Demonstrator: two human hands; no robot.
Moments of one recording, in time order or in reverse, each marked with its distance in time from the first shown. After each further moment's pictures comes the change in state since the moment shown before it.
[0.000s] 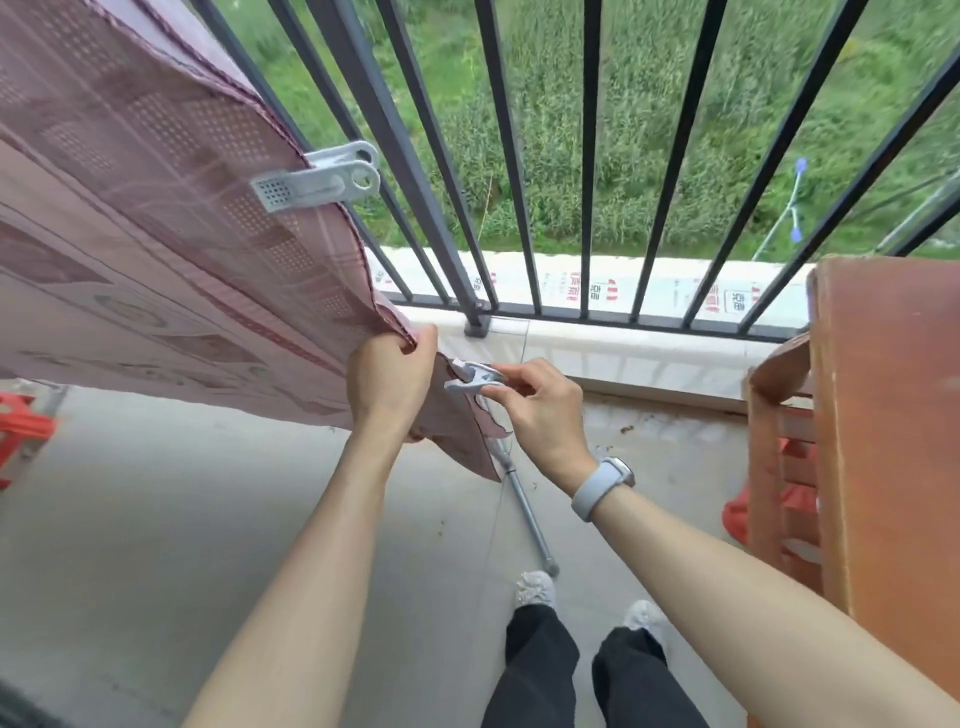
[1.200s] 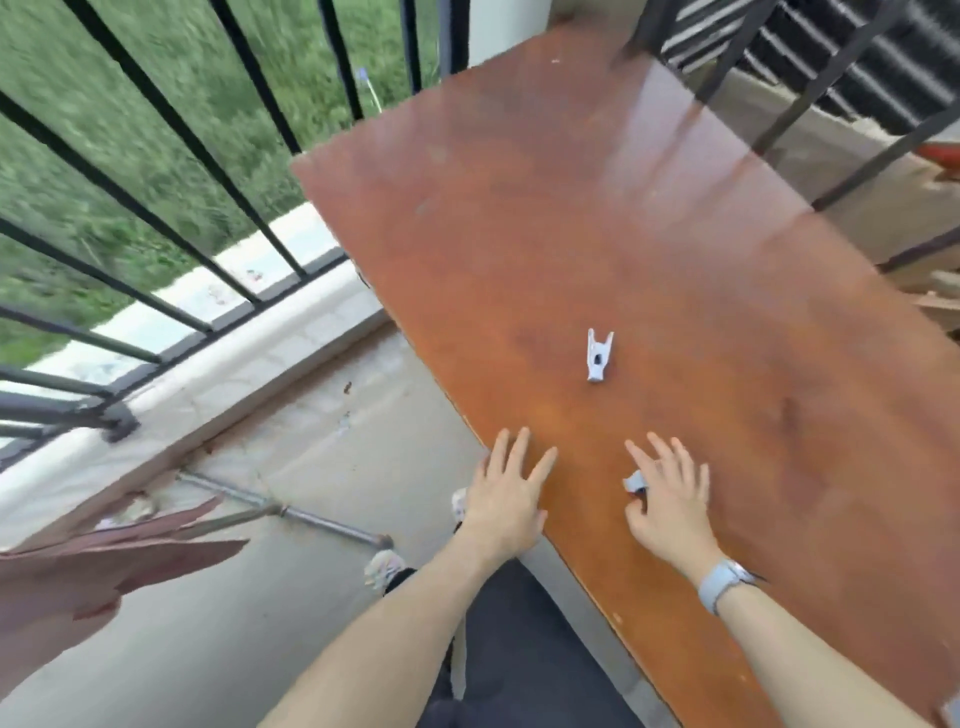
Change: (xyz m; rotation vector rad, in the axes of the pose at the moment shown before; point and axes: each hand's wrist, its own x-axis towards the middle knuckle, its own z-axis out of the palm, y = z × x) left_hand -0.355 0.075 0.239 0.541 -1.215 1.367; right_hand -0.375 0.150 -0.312 -0.876 0.233 1.017
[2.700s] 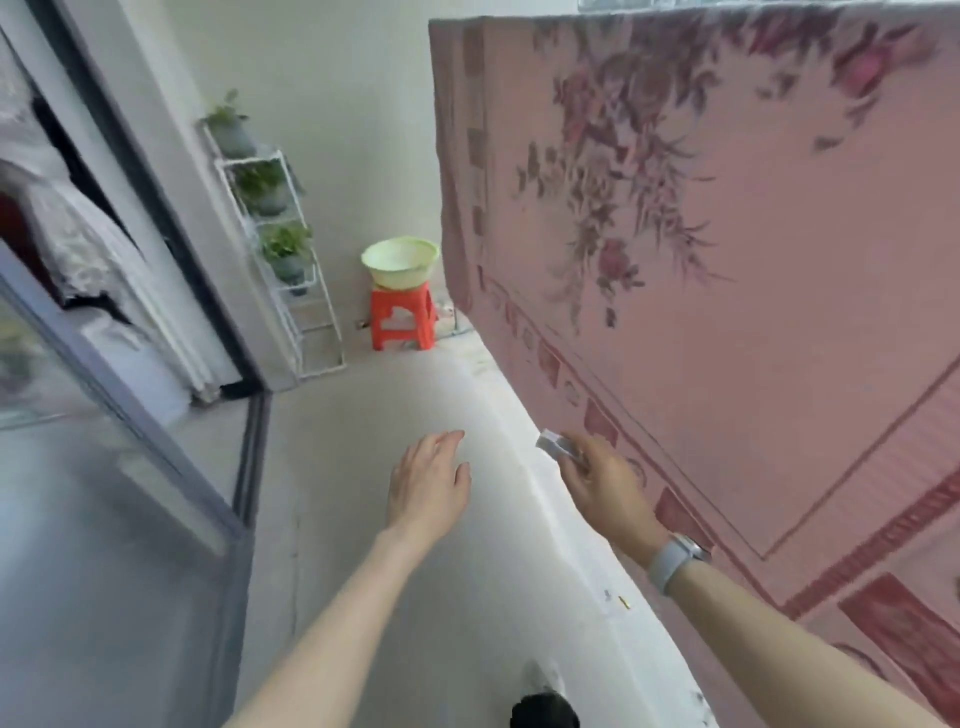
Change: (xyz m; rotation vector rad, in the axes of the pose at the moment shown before) left_hand -0.923 -0.319 0.263 -0.480 1.371 -1.963; right_hand -0.647 -0.820 0.260 0.101 -0.489 -2.021
